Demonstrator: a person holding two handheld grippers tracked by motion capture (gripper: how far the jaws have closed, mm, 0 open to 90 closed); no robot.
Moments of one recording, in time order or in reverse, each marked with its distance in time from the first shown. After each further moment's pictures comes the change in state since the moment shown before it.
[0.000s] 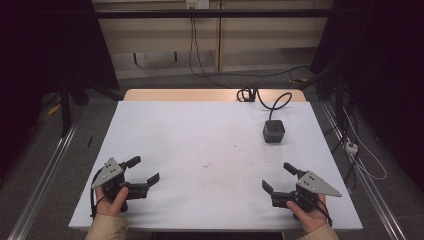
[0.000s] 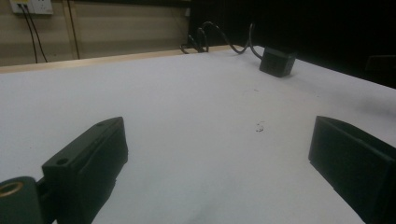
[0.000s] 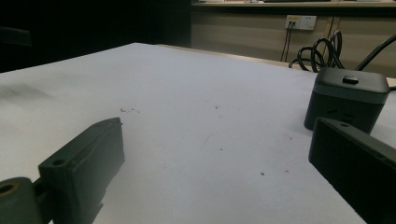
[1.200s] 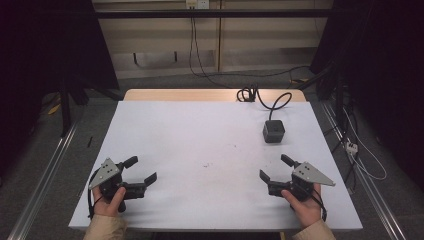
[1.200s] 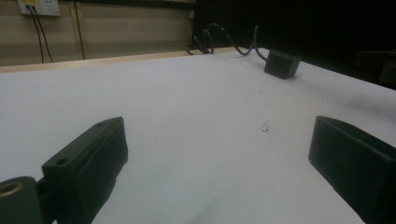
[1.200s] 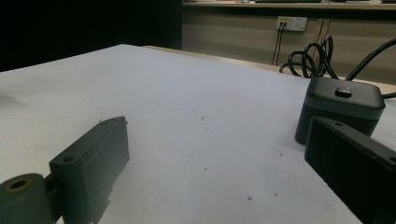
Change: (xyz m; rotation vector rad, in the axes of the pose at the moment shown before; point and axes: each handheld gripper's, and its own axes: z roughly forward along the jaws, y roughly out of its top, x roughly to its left) left arm 0.005 -0.002 -0.003 -0.006 0.017 -0.008; right arm -0.009 0.009 0.021 0.005 -0.035 -0.007
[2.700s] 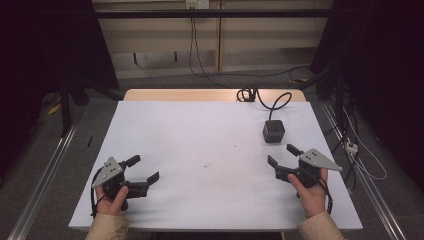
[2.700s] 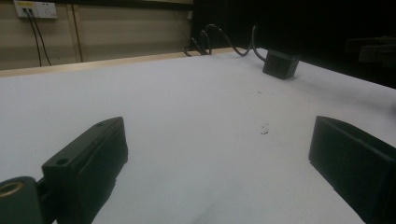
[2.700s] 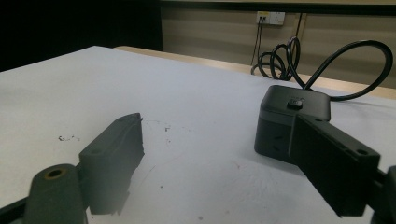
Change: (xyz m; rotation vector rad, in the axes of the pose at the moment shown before) left arm -0.002 0.001 0.005 -0.007 -0.004 0.012; right arm -0.030 0.021 0.008 0.035 -0.067 0.031
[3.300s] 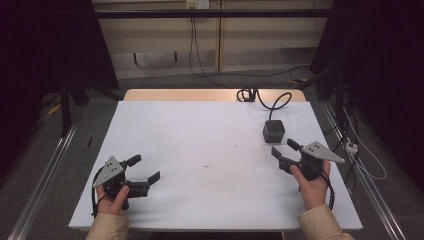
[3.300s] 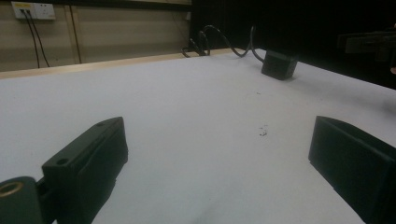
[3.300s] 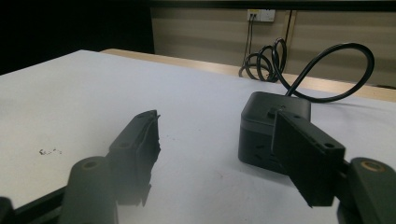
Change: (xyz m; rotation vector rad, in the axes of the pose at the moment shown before) left arm -0.001 0.001 0.002 -0.003 -0.009 0.005; right arm -0.013 0.011 0.006 0.010 -0.032 0.023
